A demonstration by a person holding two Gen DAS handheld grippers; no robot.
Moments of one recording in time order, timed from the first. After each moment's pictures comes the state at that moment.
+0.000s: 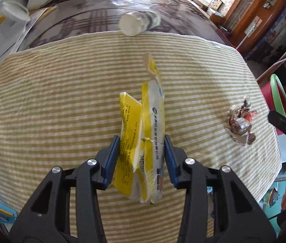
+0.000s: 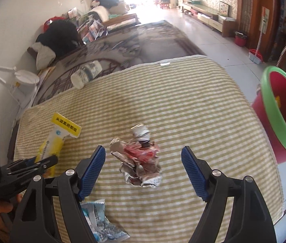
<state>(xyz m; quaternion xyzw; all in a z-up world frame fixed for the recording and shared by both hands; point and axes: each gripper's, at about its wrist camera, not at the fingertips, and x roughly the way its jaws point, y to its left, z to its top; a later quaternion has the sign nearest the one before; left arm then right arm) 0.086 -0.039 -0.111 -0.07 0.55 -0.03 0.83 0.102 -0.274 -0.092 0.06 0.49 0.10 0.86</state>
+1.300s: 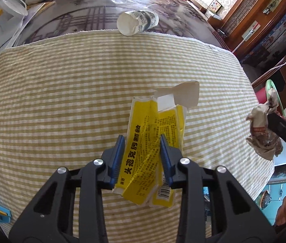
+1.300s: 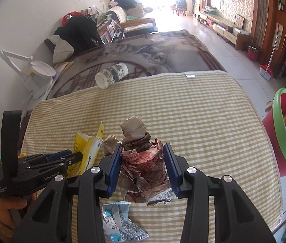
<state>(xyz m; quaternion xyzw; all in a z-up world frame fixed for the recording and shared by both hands) 0.094 -0.044 -0.108 -0.10 0.55 -0.05 0.83 0.087 -0.236 -0.061 0.04 0.46 0.14 0.87</state>
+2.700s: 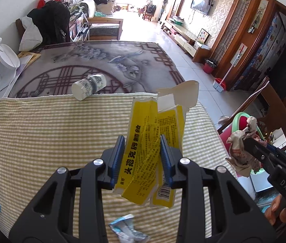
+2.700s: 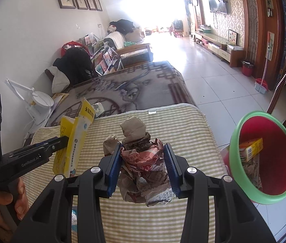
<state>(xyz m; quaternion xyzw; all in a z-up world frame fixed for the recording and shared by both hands) 0.114 -0.167 -0.008 -0.09 0.43 -0.04 0.90 0.093 -0.371 -0.009 0.06 0.39 0.15 0.91</state>
